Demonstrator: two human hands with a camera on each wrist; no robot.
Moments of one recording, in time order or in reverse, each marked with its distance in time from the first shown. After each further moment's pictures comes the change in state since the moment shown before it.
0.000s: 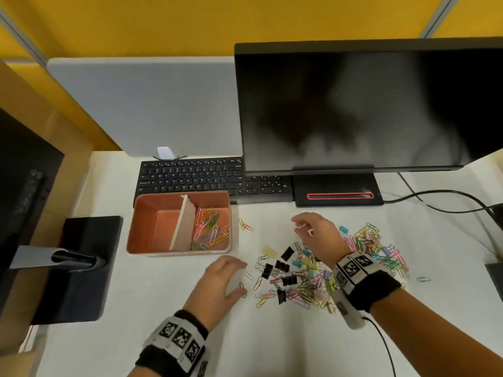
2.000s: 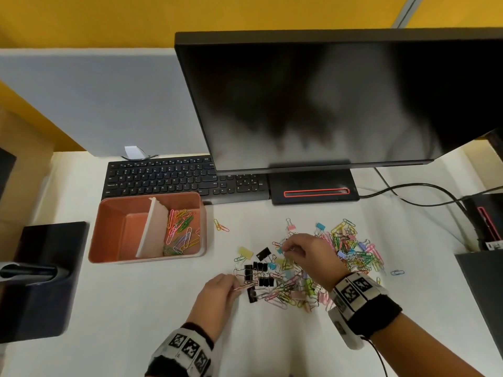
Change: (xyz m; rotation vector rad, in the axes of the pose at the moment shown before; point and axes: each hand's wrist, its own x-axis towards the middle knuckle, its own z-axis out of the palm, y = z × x) left_hand 0.011 0.020 0.055 -0.030 -0.012 -0.077; right_hand -0.036 0.035 -0.012 0.012 -0.127 -0.041
